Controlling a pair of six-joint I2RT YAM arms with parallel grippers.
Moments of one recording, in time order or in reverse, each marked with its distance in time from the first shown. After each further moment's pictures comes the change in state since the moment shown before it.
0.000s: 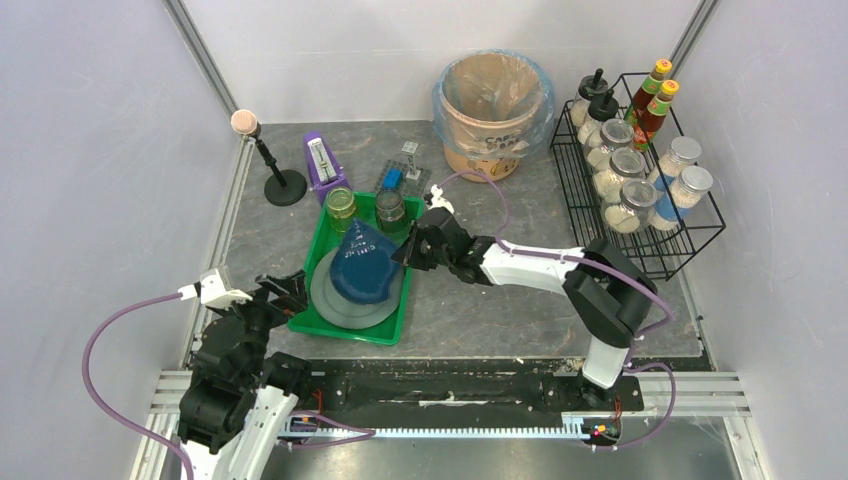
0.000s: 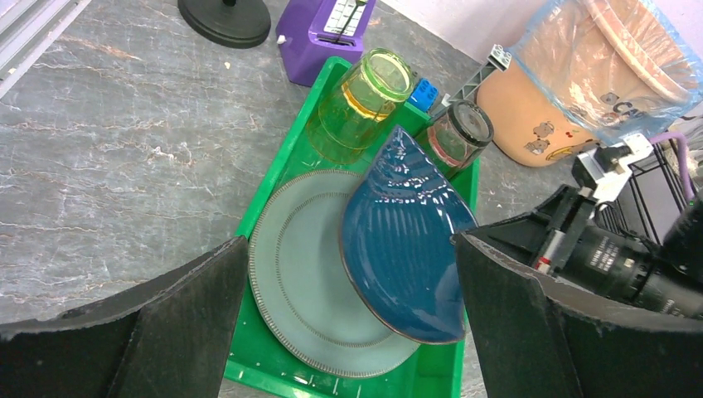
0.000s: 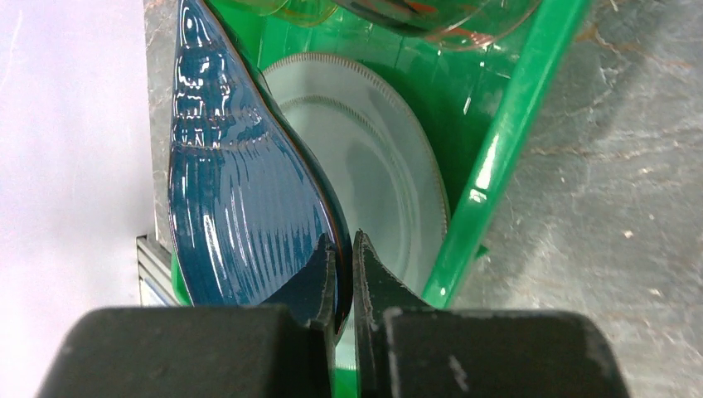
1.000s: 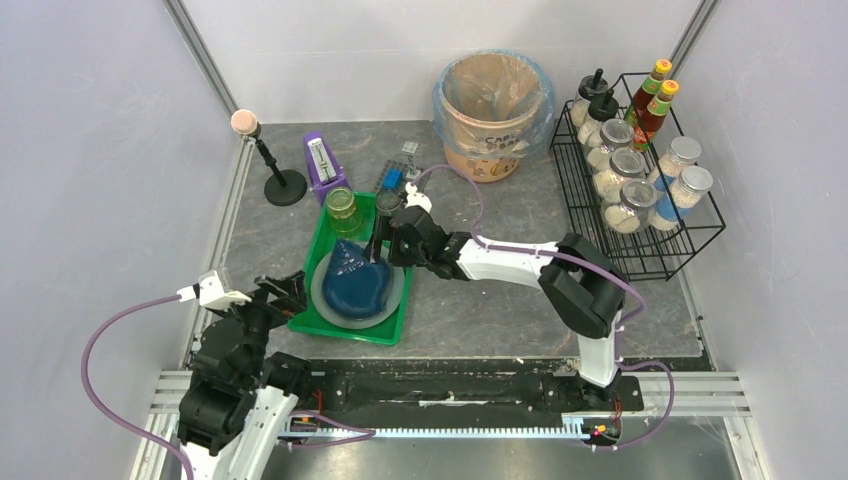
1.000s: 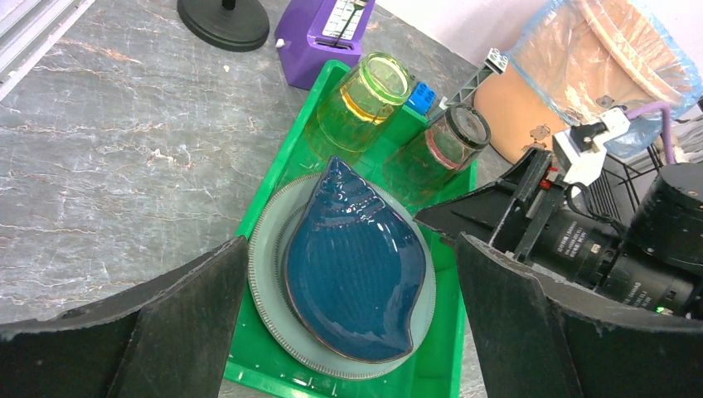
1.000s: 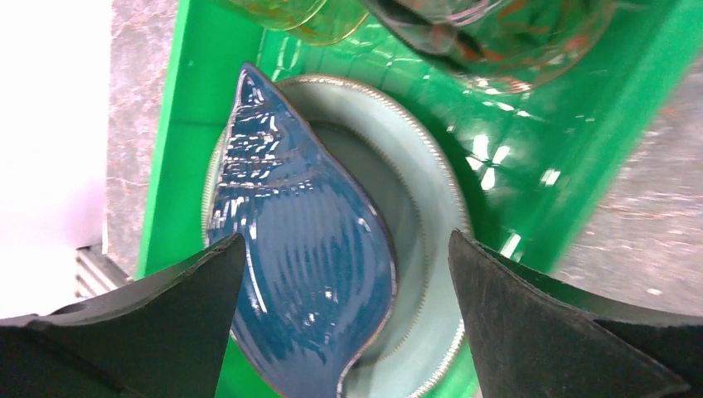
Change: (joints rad) left arm 0.000 -0.011 0.000 0.000 0.000 0.000; right arm 0.048 0.143 0.180 -0.062 0.089 -0.100
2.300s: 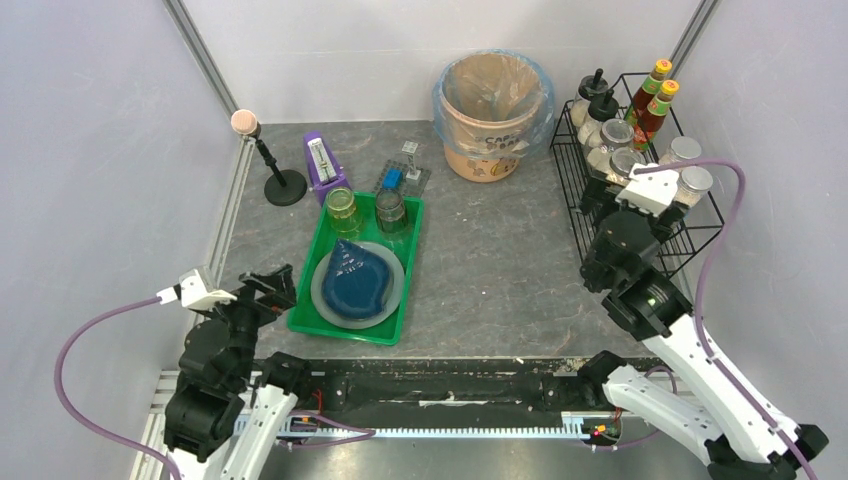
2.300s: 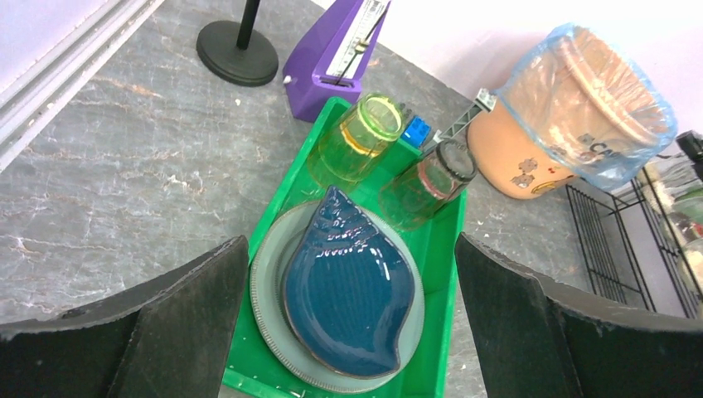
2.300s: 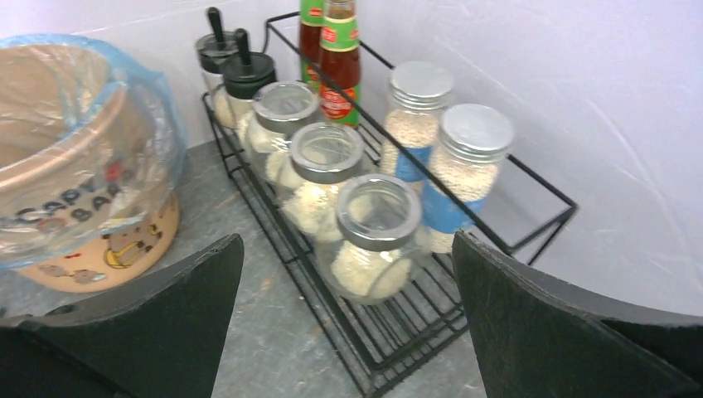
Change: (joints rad) left arm 0.000 0.050 0.096 -0.013 -0.051 0.000; right arm -0.343 -1.145 -0.339 -0.217 1.015 -0.837
